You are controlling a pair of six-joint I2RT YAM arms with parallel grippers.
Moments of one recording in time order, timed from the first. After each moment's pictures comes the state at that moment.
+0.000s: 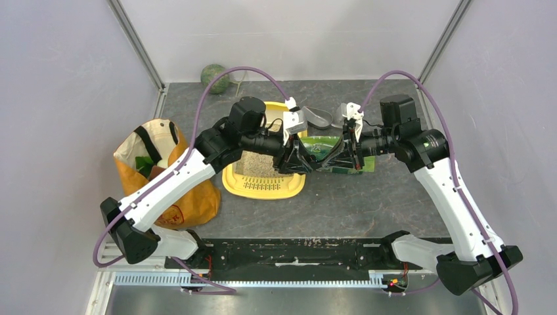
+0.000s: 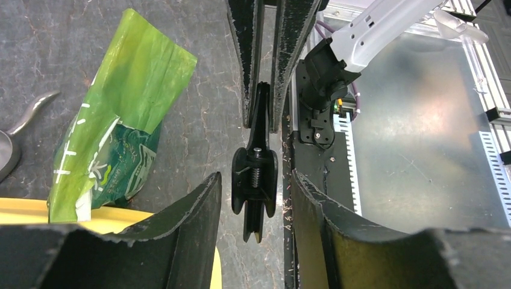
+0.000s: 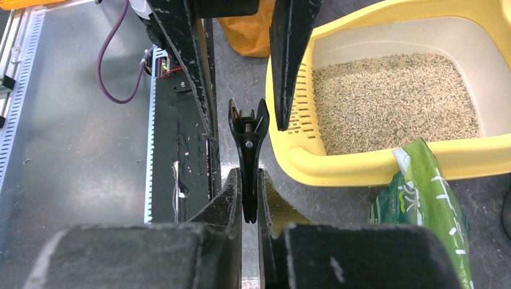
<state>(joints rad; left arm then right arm) -0.80 1.34 1.41 -0.49 0.76 0.13 0.36 1.14 1.38 -0.93 -1.05 -0.48</state>
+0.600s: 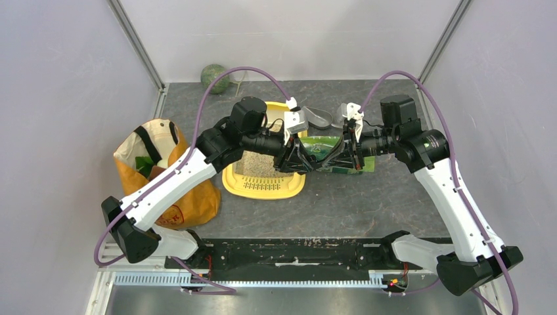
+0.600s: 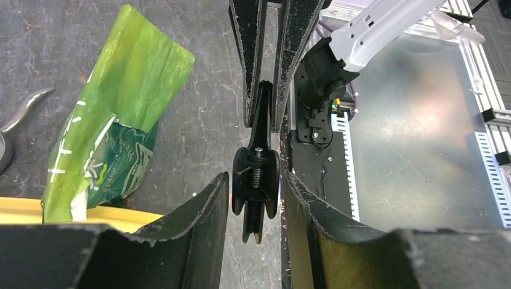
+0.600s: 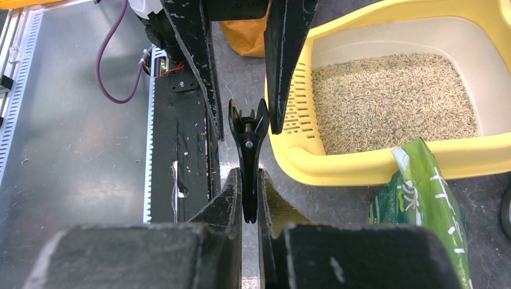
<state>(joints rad) -0.80 1.36 1.41 -0.49 0.77 0.12 0.36 1.14 1.38 -0.93 -1.04 -0.48</state>
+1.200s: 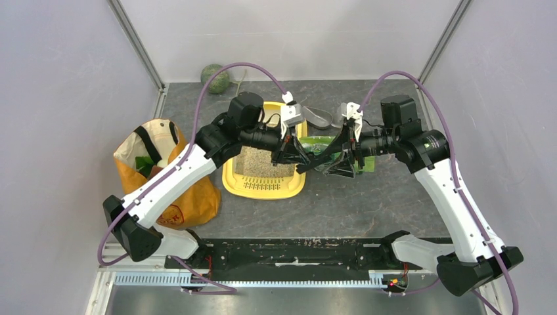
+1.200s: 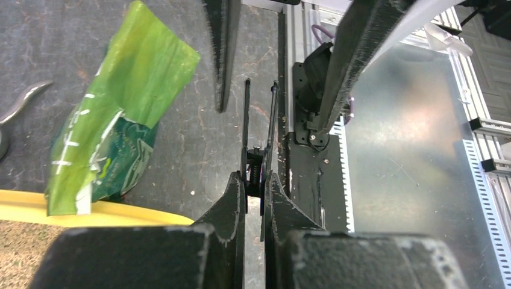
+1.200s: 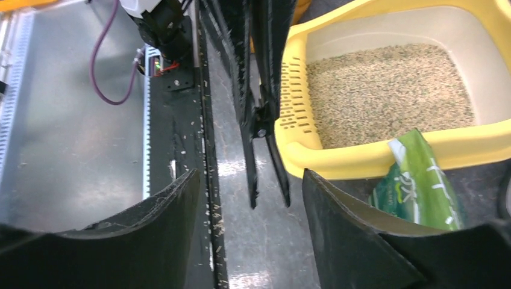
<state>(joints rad) -0.76 1.36 1.42 -0.49 0.81 0.09 0.36 1.13 1.38 -0.93 -1.02 -0.46</state>
